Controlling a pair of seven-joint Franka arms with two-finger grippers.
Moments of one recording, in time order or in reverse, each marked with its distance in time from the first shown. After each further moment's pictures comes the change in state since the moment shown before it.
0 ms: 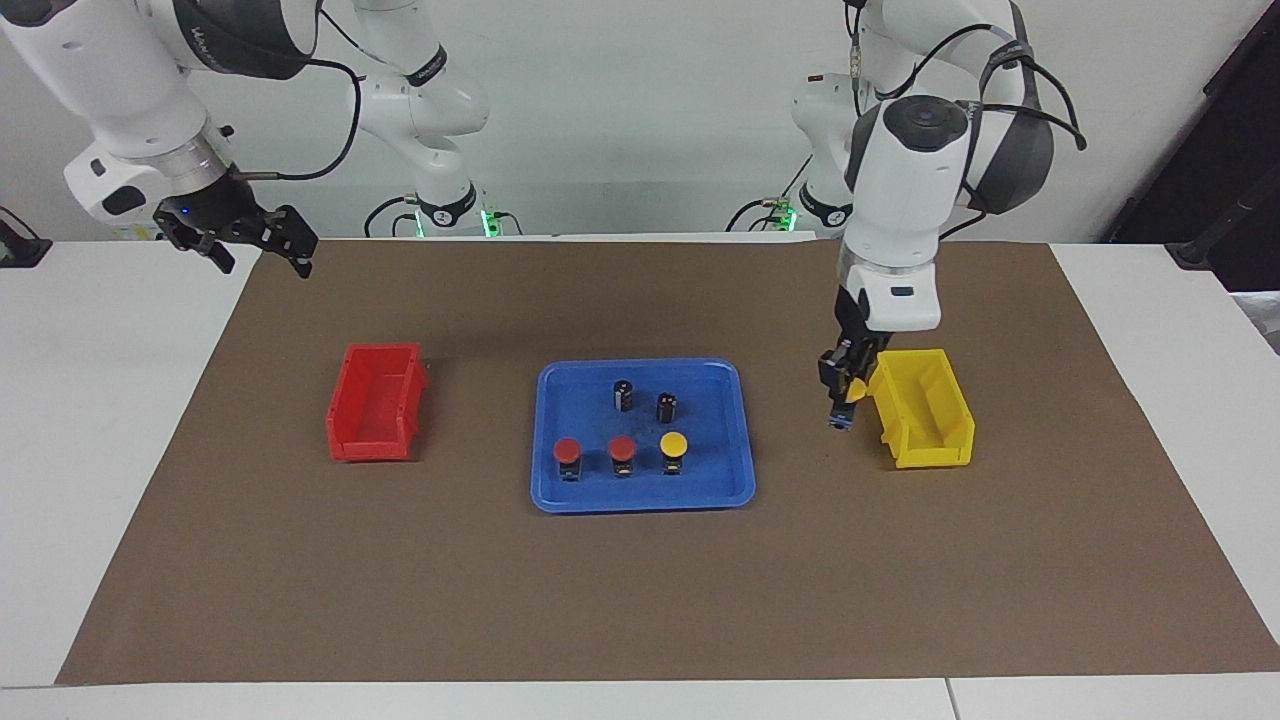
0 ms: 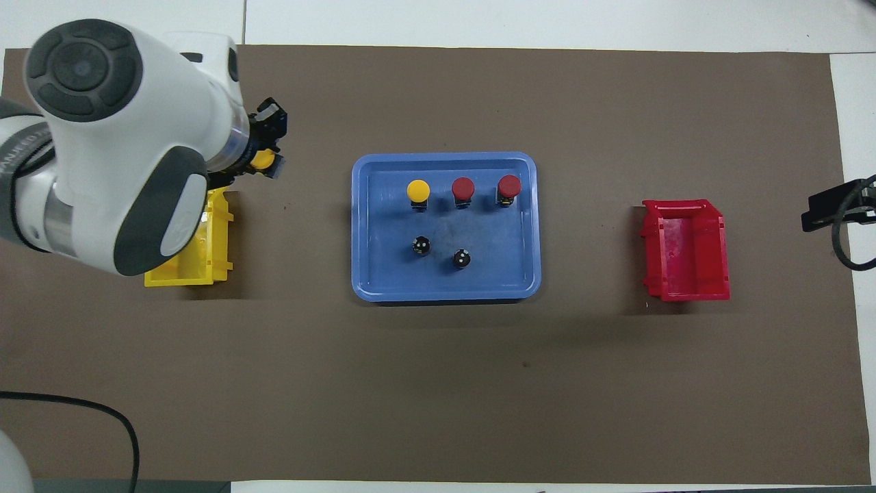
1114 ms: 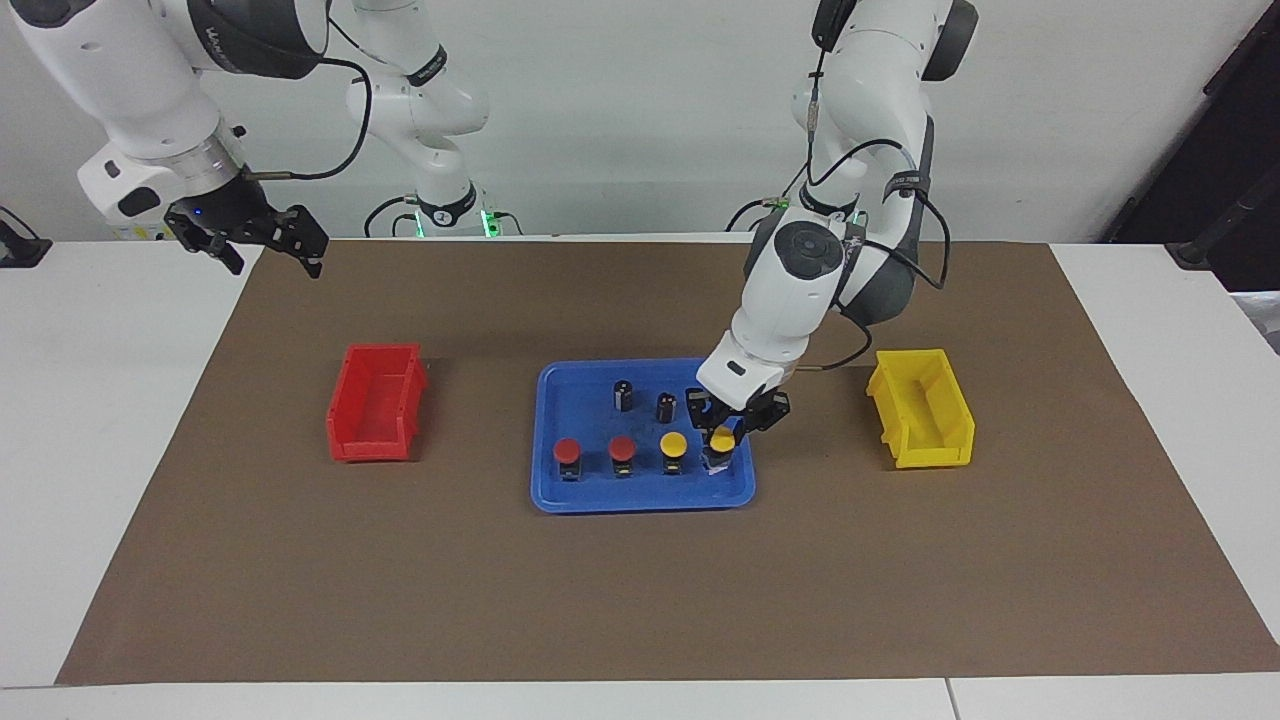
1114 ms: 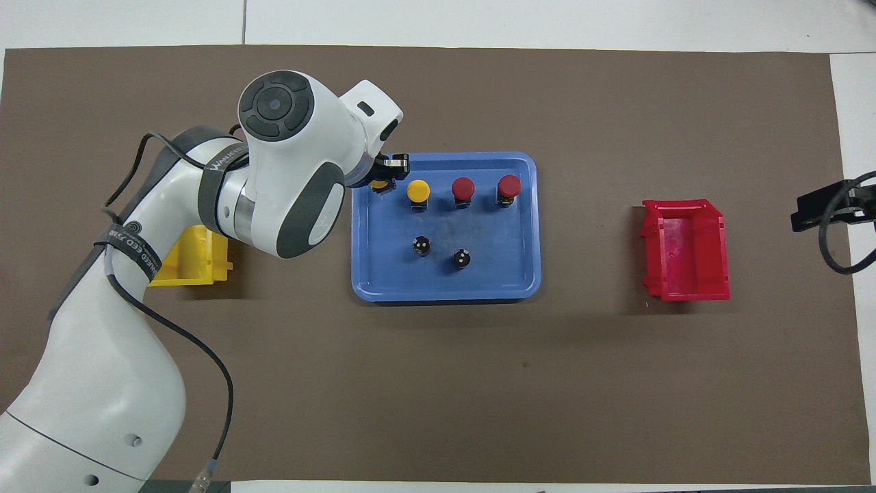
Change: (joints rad) left arm -0.092 0.223 0.001 0.021 -0.161 0.168 0.658; right arm 0.018 0.000 0.001 0.000 0.000 0.000 0.000
